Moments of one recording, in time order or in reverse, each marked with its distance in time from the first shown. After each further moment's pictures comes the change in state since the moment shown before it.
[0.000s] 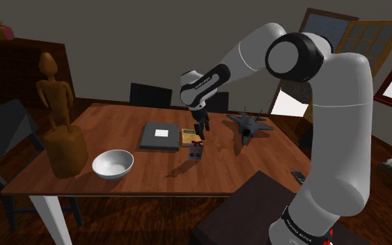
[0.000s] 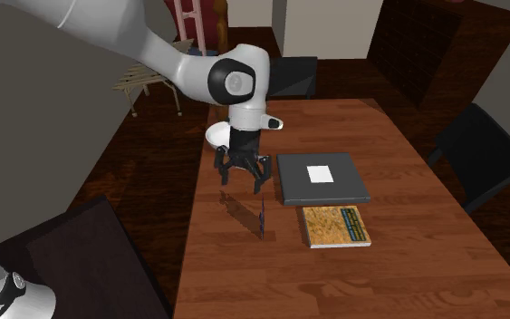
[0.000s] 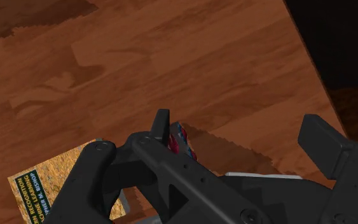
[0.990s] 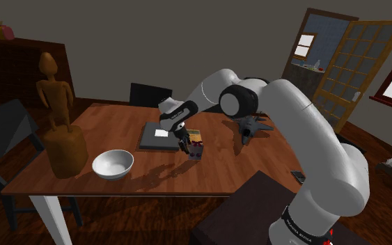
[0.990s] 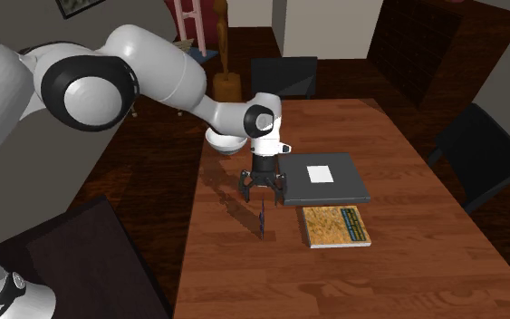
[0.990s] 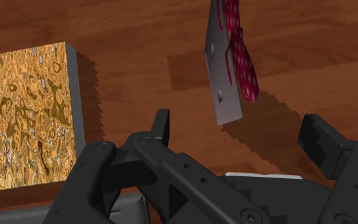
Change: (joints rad) arm 0.012 0.567 0.040 0.545 -0.059 -0.042 -0.151
